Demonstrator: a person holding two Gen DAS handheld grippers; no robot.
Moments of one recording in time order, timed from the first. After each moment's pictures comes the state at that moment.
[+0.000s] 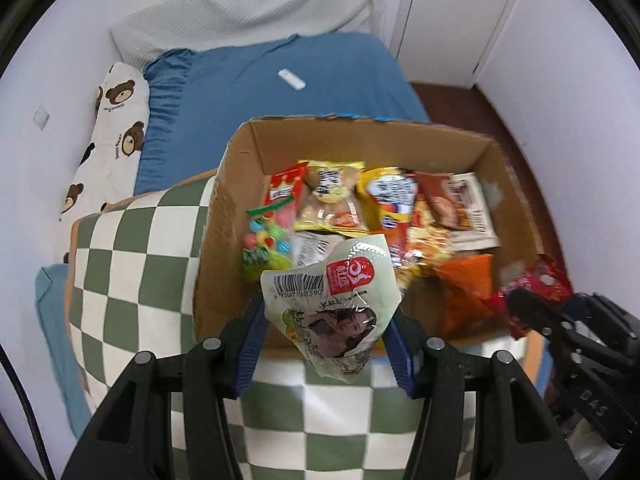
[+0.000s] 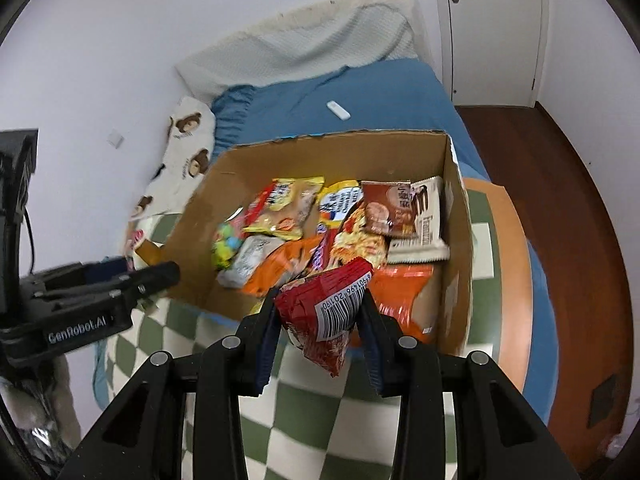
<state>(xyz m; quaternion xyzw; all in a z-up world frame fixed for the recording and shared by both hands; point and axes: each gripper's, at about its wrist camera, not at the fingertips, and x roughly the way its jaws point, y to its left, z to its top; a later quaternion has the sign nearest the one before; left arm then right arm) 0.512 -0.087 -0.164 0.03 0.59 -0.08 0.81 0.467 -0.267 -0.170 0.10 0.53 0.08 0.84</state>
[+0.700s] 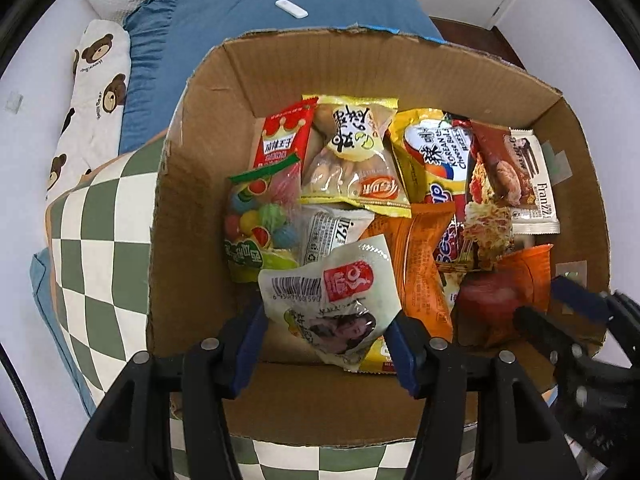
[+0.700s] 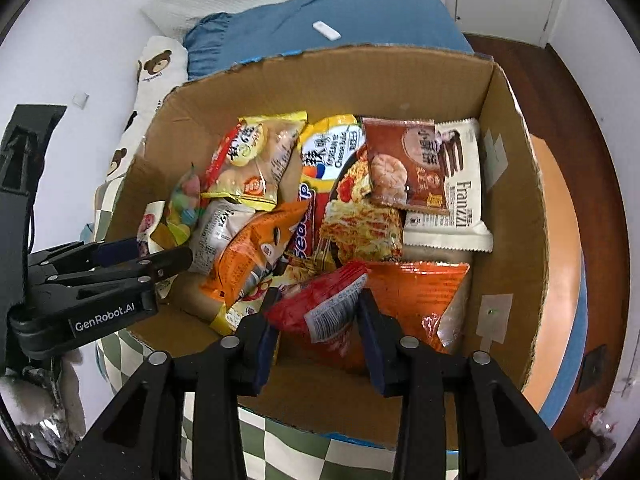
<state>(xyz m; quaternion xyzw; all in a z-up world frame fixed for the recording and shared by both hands) 0.559 -0.091 -0.245 0.05 0.68 -0.07 0.72 0.532 -0.250 -0.248 0.10 0.65 0.07 0.75</state>
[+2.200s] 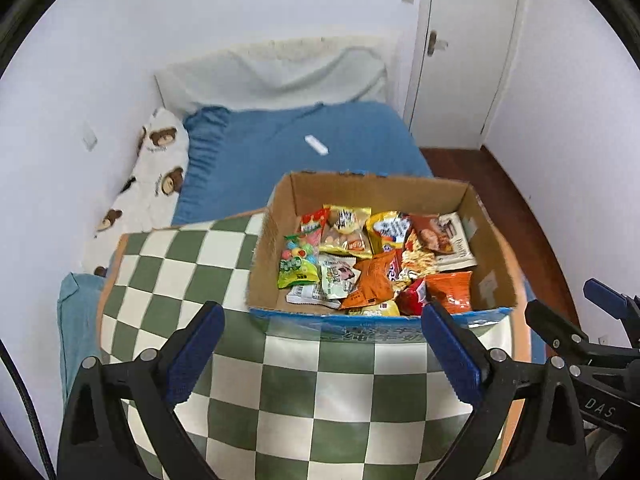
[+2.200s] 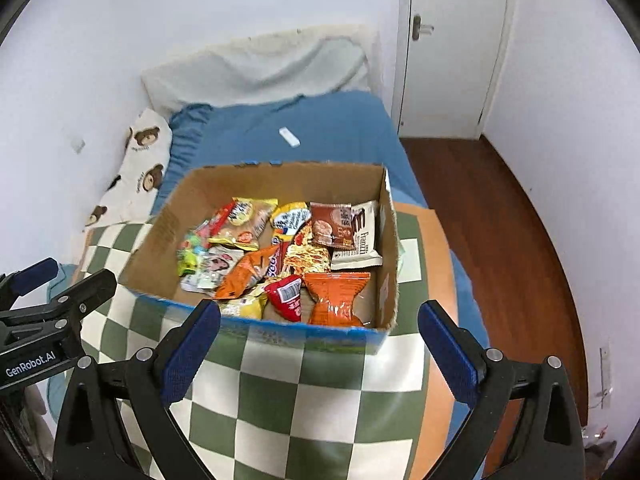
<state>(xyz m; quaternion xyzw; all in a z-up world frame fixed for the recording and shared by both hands) 0.390 -0.065 -0.084 0.02 0.45 -0.05 0.89 0.374 -0.259 -0.092 0.03 0.46 -0.02 0.89</state>
